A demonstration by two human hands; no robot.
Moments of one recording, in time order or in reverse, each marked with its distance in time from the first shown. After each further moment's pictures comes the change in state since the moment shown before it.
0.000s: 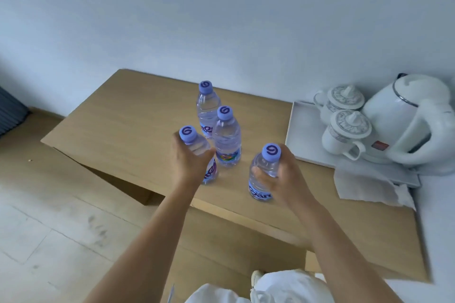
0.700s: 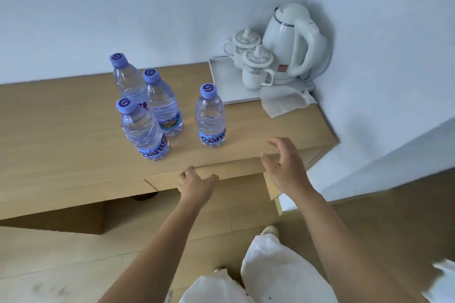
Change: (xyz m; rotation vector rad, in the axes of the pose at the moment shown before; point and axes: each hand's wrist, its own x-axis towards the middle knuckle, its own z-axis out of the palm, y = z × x) left_hand -0.116 -0.058 0.001 0.385 -0.797 -0.259; right_hand -0.163 0.004 -0.001 -0.332 0.438 0.381
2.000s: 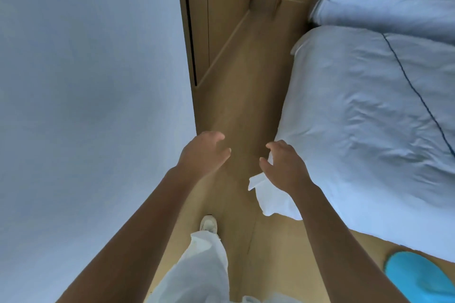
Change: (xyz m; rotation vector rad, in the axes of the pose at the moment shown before) left_hand -0.320 0.285 0.609 0.858 -0.777 1.317; right_hand -0.251 0.390 -0.491 -0.416 0.470 0.923
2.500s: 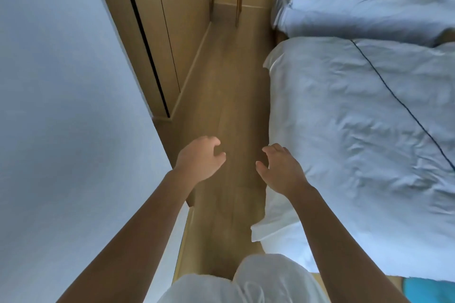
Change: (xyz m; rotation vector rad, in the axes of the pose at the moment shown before) left_hand 0.280 0.003 -0.056 0.129 -0.097 0.195; right_hand 0.243 -0.003 -0.031 -0.019 0.041 0.139
